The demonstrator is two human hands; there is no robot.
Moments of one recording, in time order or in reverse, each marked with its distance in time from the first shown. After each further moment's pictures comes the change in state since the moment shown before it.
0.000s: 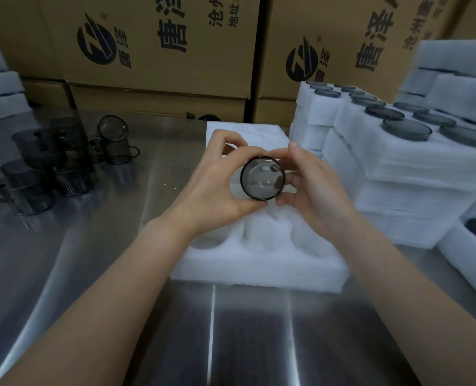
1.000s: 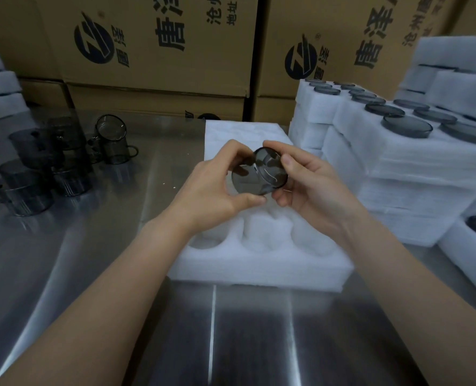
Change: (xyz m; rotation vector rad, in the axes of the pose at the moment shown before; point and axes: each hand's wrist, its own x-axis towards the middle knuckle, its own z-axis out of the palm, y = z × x) left_hand -0.002 -0.005 -0.001 -0.129 -0.102 -0.202; right_hand 0.000 0.003 -0.009 0.166 -0.253 -0.038
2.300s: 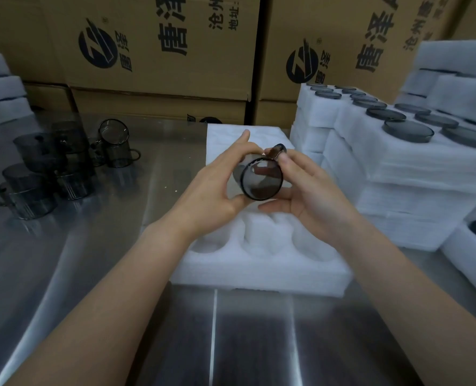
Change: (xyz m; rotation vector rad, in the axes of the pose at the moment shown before) left_hand 0.000 0.001 -0.001 0.020 -0.001 0.077; right_hand -0.001 0.000 0.011 -0.037 0.073 0.075
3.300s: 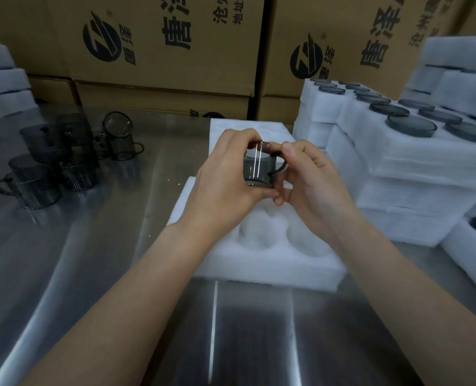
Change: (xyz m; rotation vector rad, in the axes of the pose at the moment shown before) left_hand -0.002 0.035 0.015 0.176 0.278 -0.063; right_hand -0.007 -0.003 0.014 -0.002 0.056 -0.160
